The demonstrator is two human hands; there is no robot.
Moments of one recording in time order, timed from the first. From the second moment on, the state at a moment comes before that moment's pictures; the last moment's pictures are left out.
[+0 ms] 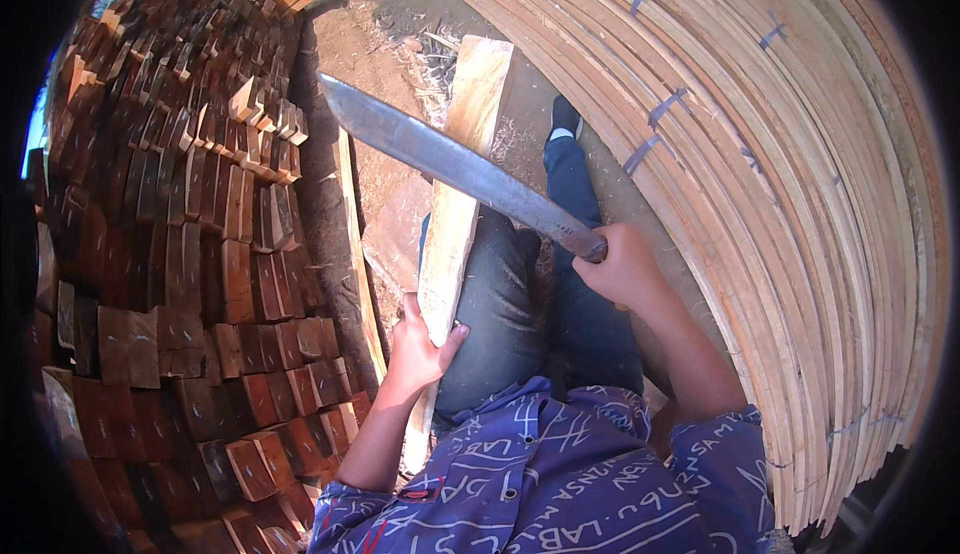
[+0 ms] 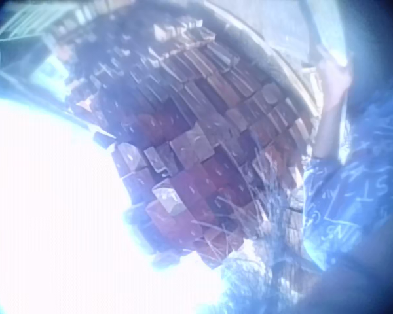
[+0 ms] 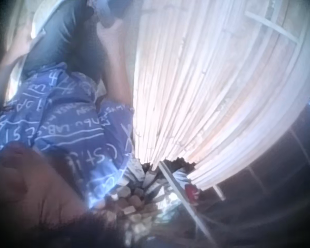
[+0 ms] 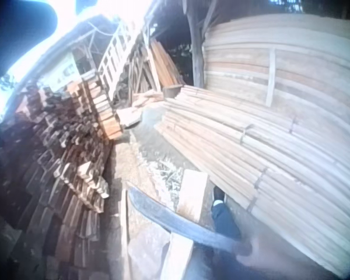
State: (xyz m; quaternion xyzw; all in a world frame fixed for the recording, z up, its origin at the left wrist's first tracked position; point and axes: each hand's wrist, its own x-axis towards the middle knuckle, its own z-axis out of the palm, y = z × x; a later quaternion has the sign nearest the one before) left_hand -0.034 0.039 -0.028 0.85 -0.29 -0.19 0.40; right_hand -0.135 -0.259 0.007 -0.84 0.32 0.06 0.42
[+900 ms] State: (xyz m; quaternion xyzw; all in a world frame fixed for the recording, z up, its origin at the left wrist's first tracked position) left_hand -0.033 0.041 -0.031 0.85 -0.29 -0.20 0.40; right_hand -0.125 -0.249 0.006 -0.80 0.32 -0.07 0.49
